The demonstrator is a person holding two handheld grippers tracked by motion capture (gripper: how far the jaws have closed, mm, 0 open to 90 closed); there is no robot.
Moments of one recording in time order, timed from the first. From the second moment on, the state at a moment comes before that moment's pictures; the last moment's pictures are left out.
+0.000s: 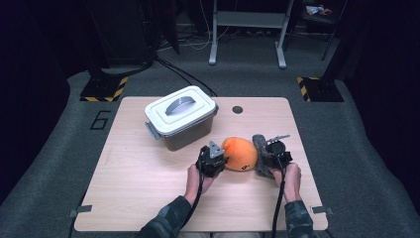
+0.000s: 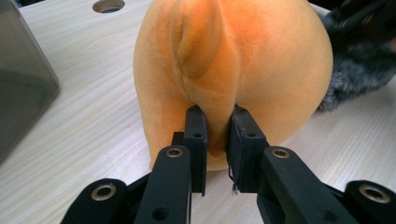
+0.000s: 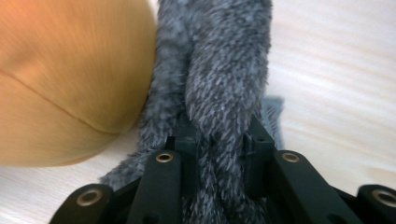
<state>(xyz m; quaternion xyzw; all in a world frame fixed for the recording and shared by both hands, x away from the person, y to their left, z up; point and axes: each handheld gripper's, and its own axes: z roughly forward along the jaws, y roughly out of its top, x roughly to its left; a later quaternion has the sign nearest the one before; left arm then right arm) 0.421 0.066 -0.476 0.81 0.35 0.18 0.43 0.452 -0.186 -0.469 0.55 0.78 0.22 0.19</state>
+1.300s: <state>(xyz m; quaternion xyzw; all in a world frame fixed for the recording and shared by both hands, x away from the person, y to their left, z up) 0.443 0.091 -0.494 0.81 0.40 0.11 0.42 0.442 -0.147 -0.429 0.48 0.81 0.27 0.22</state>
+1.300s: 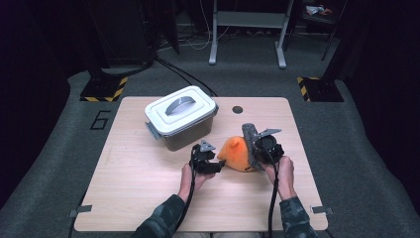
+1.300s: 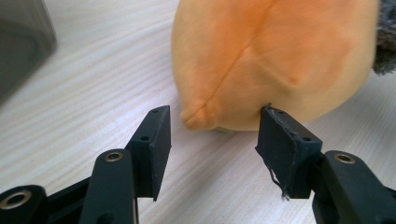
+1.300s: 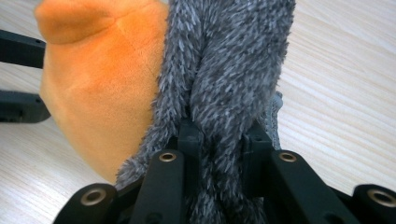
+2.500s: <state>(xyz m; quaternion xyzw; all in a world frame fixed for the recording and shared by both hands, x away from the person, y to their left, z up) 0.437 0.075 -0.432 0.80 0.30 0.24 0.46 0.421 -0.167 -0.393 0.49 0.76 0.33 0.27</state>
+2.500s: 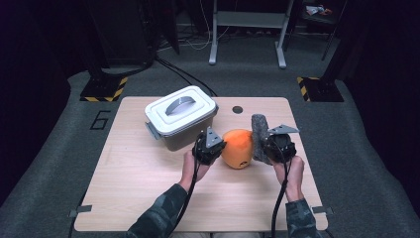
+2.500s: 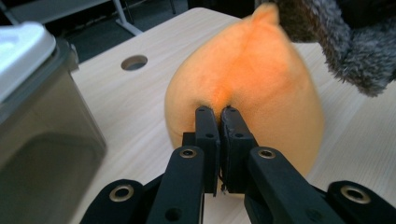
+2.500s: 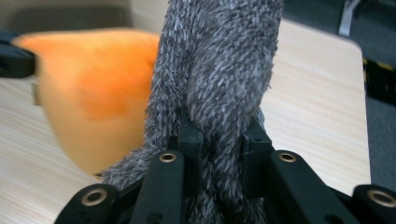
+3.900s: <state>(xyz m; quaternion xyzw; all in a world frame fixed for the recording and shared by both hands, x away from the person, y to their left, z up) 0.436 0.067 -0.436 0.81 0.29 0.24 0.45 0.435 -0.157 -0.402 0.50 0.77 0.29 0.27</state>
